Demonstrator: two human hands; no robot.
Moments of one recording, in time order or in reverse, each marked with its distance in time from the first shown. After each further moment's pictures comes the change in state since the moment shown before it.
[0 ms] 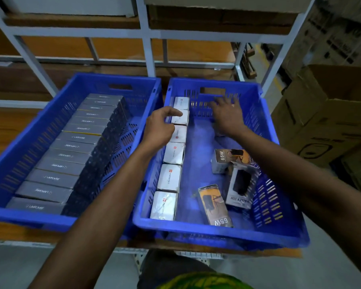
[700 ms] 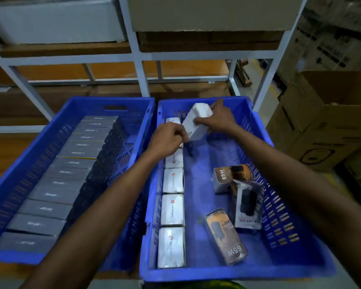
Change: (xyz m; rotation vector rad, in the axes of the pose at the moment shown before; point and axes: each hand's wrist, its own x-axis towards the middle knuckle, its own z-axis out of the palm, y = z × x) left_hand 0.045 0.016 0.018 0.356 -0.262 0.129; right_hand 0.040 0.004 -0.019 0.702 -0.012 0.342
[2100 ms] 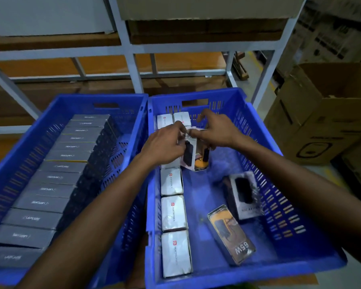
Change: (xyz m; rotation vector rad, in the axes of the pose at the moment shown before) left_hand 0.001 -0.006 0.008 0.265 -0.067 0.135; right_hand -0.052 -0.003 -0.006 -0.138 -0.132 -0.288
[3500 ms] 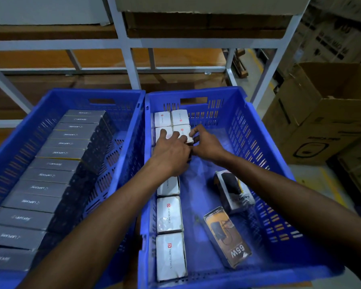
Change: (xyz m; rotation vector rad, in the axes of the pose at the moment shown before) left_hand -0.003 0.033 0.019 0.672 -0.254 0.090; right_hand -0.007 0.008 0.059 0.391 -0.067 0.257
